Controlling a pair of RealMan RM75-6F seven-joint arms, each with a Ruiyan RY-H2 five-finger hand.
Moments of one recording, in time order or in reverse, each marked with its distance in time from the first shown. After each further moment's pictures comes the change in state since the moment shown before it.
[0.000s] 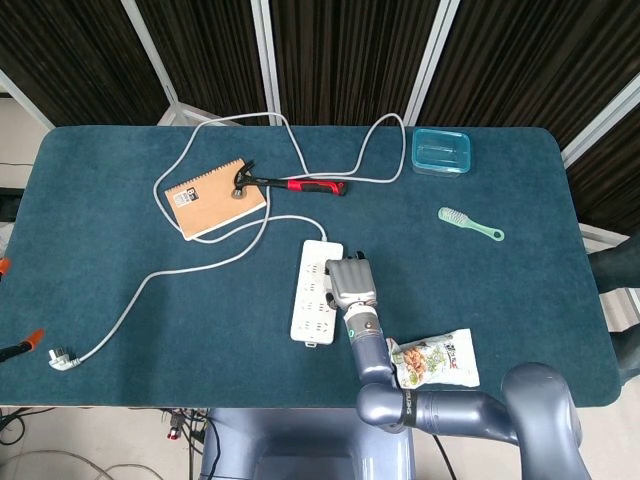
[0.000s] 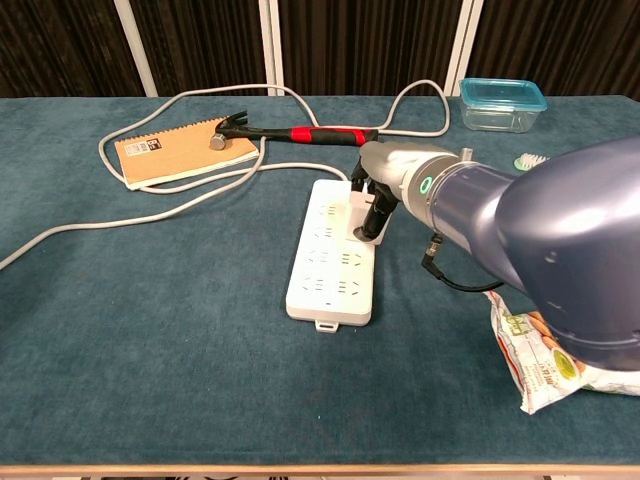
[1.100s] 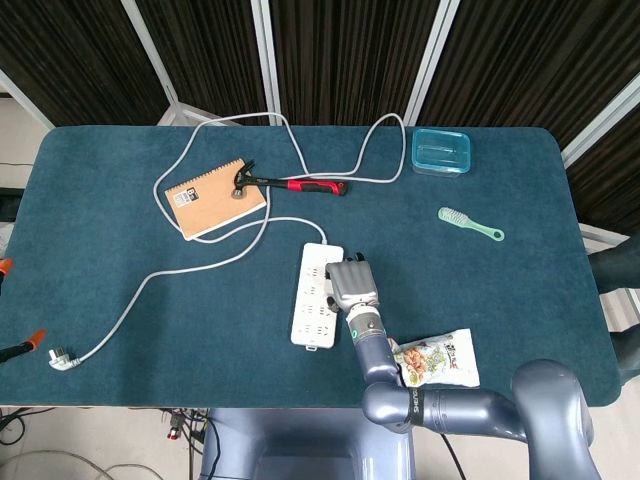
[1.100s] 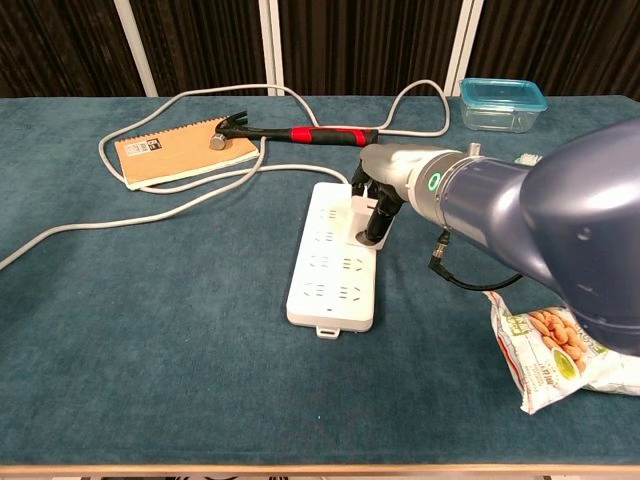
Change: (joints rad) left arm -0.001 -0.002 0.002 -0.005 -0.002 -0.003 0.009; right arm 0.003 0.048 -0.007 -0.050 0.038 -0.026 -0.020
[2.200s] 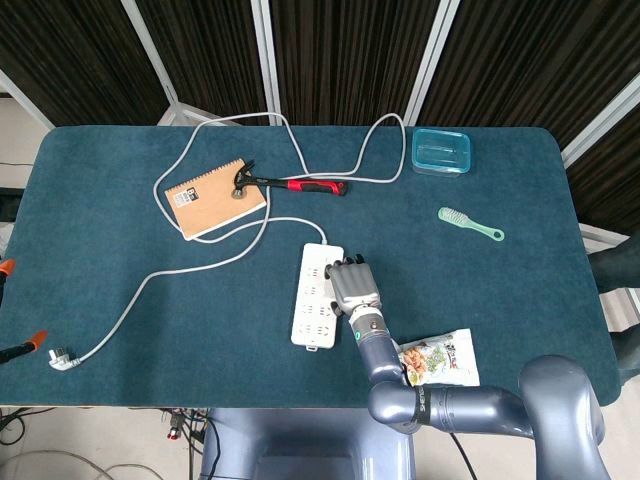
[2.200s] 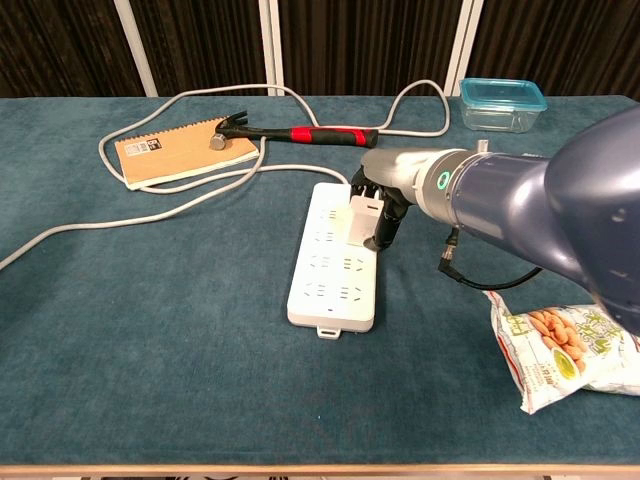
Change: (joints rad) left arm -0.002 -0.004 0.002 0.000 -0.001 -0.004 0.011; right arm 0.014 0.054 -0.026 -0.052 0.041 -0.023 -0.021
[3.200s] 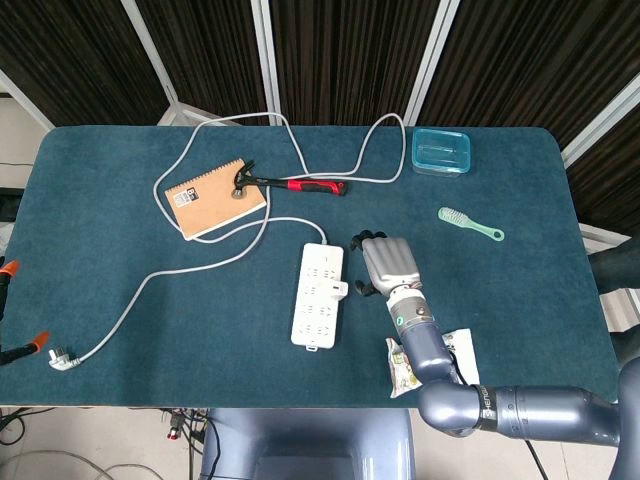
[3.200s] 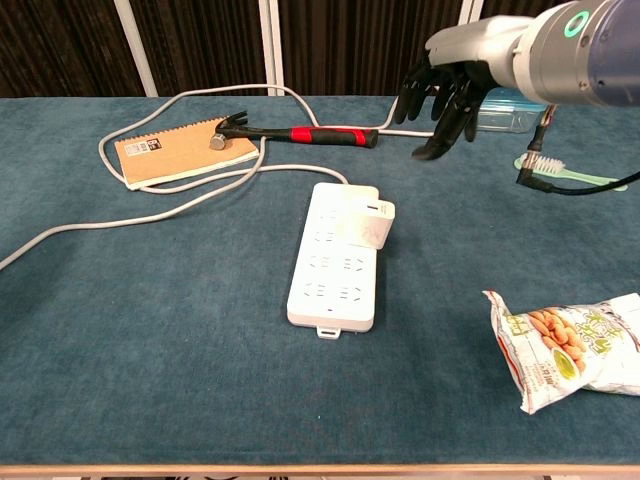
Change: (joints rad) left arm -0.001 -0.004 0.006 -0.005 0.004 -0.002 0.017; right arm -0.058 0.348 0.076 -0.346 0.010 0.060 0.105
